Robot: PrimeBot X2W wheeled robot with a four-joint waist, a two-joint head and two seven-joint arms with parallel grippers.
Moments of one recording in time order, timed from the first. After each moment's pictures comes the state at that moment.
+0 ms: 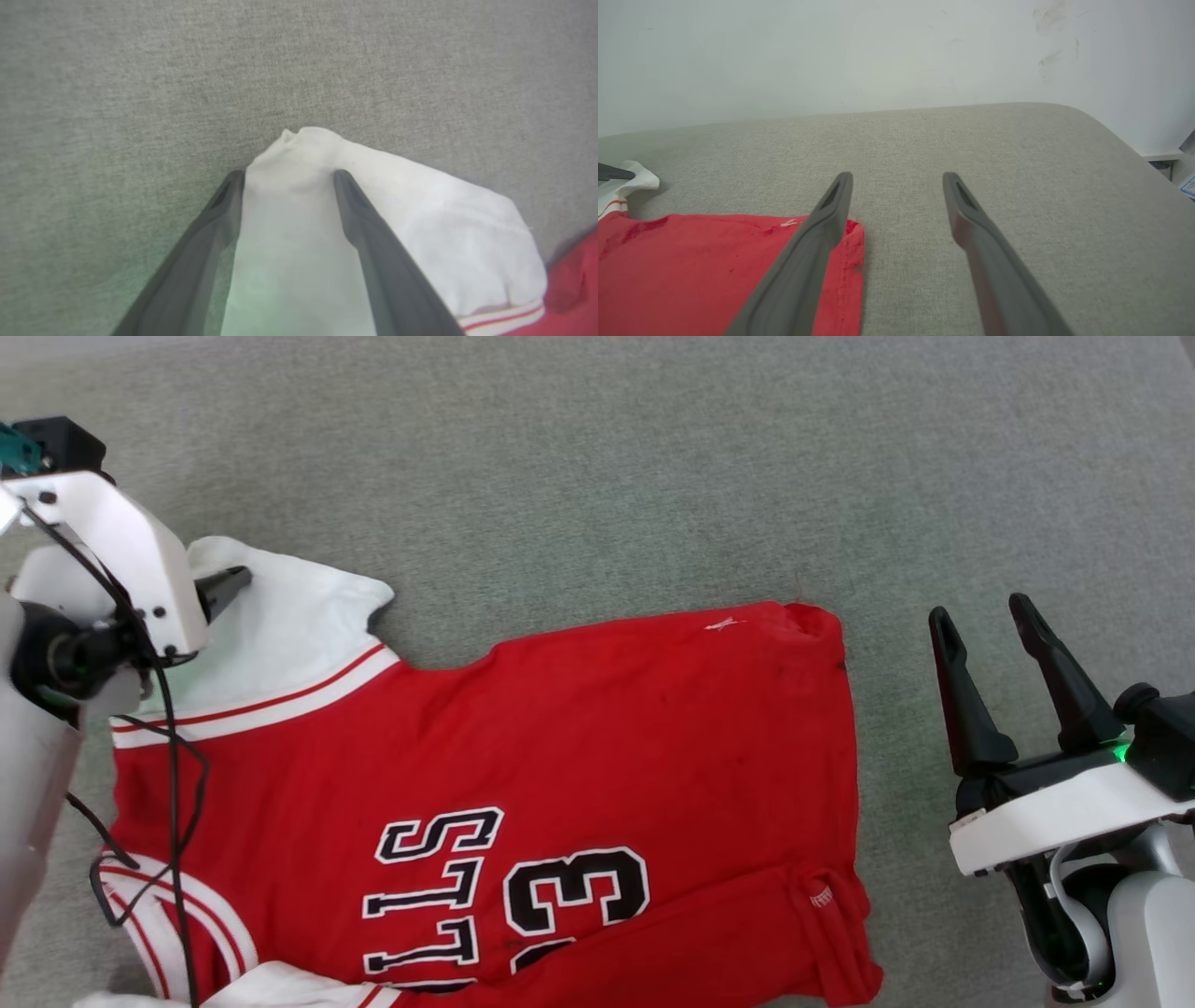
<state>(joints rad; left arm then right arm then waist) -0.88 0.62 -0.48 0.60 -0.93 0.03 0.72 -0.19 -0.11 0.02 -0.12 0.26 0.13 0.01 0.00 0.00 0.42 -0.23</state>
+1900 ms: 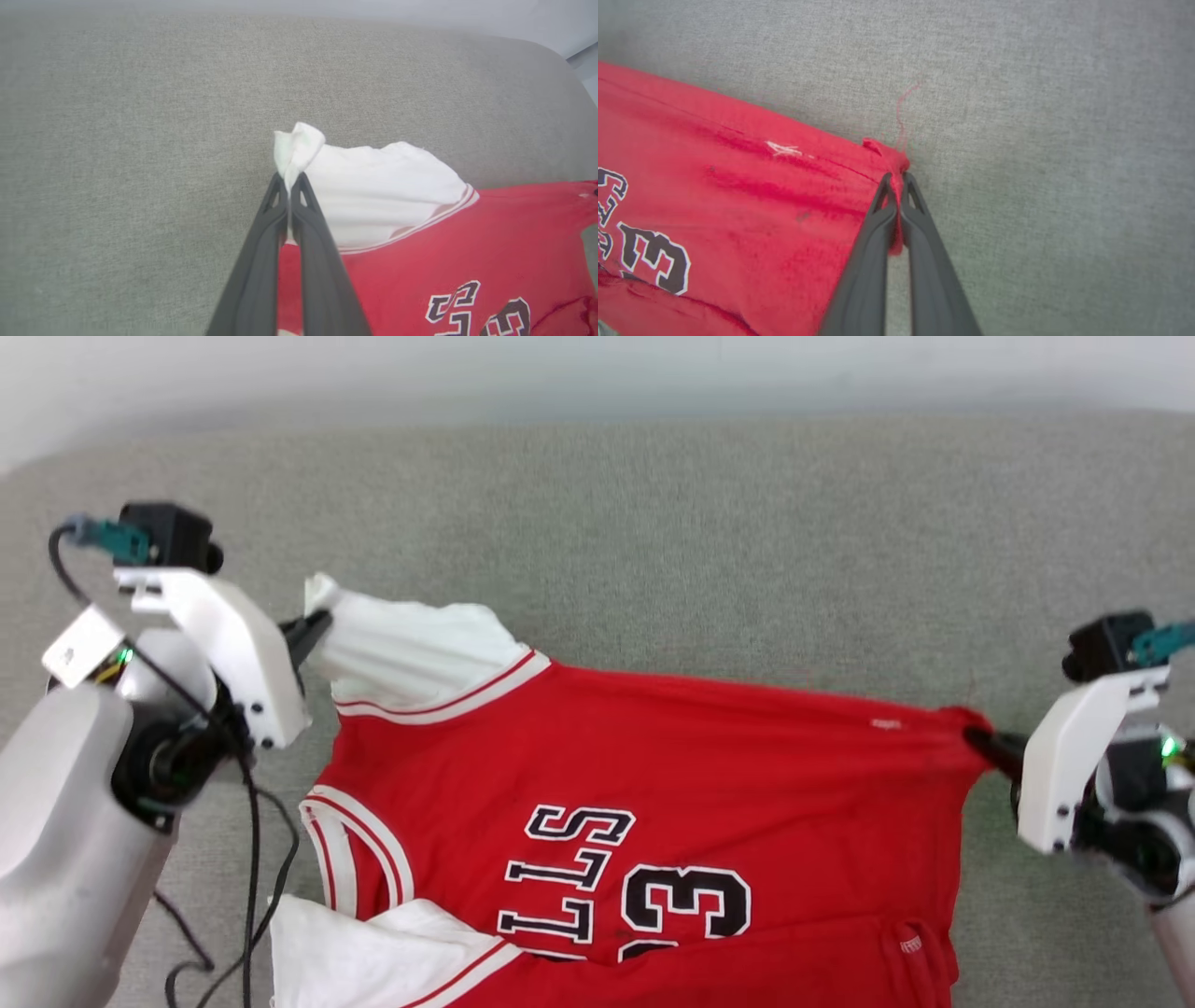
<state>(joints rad) -0.69 0.59 -0.48 0.34 -0.96 0.01 0.50 -0.46 -0.45 0.23 0.36 0.68 0.13 0.64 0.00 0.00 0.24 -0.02</state>
